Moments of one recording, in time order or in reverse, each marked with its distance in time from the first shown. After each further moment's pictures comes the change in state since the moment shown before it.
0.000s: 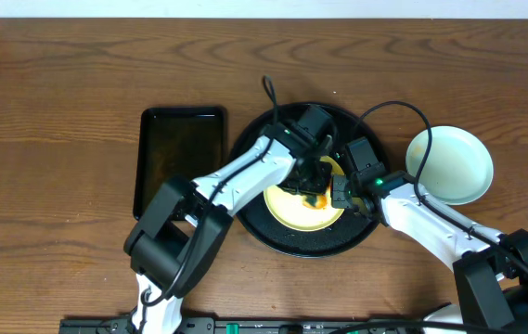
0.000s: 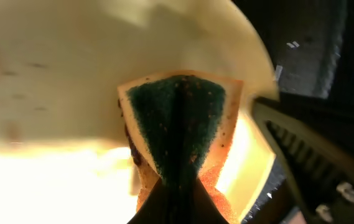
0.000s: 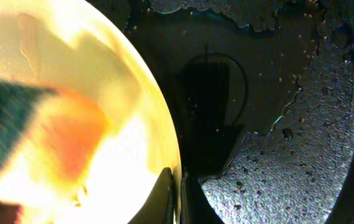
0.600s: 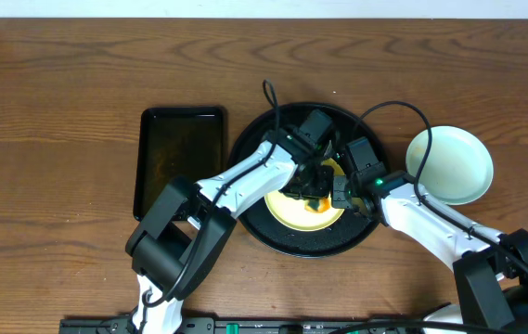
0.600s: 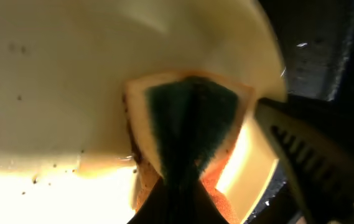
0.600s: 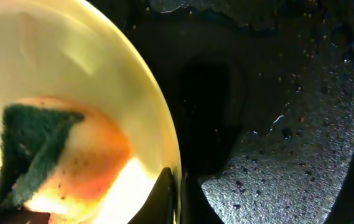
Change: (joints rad) left arm -0.026 0.000 -0.040 0.045 -0.005 -0.079; right arm 0.000 0.000 0.000 -0.002 0.000 0.000
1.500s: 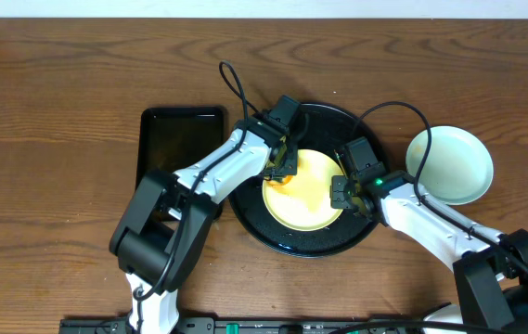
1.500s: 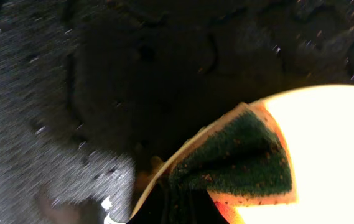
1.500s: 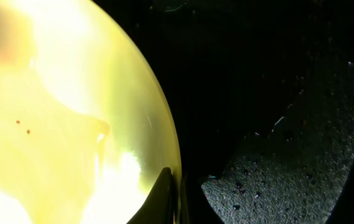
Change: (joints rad) left arm 0.143 -0.019 -0.031 0.023 -0.301 -0.008; right arm 0.000 0.000 0.001 -0.007 -0.009 0.000
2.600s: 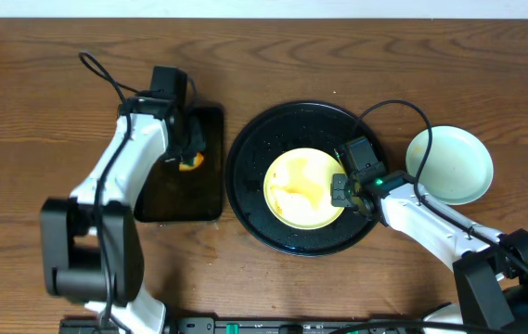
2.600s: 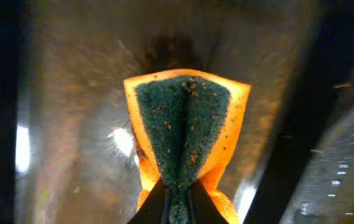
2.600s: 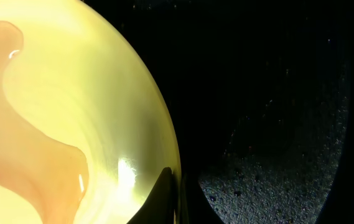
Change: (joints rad) left arm 0.486 -0.179 -0.060 -0.175 -0.005 0.172; right arm 0.000 0.000 -0.001 0.024 0.027 0.000
